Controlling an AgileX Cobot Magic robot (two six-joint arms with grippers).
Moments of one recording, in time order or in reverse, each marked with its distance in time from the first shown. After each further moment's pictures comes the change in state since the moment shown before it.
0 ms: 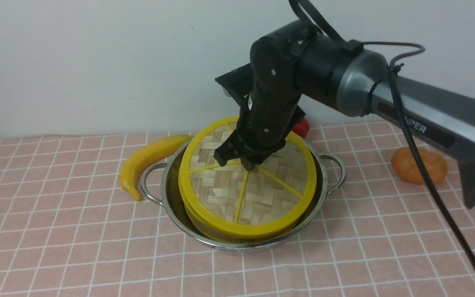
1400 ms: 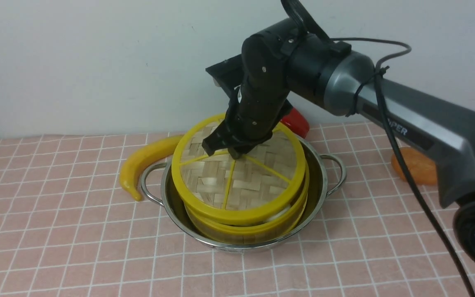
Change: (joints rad) right arm 0.002 0.069 -0.119 0.000 -0.023 0.004; left arm 0.000 0.000 0.000 -0.001 0.000 0.000
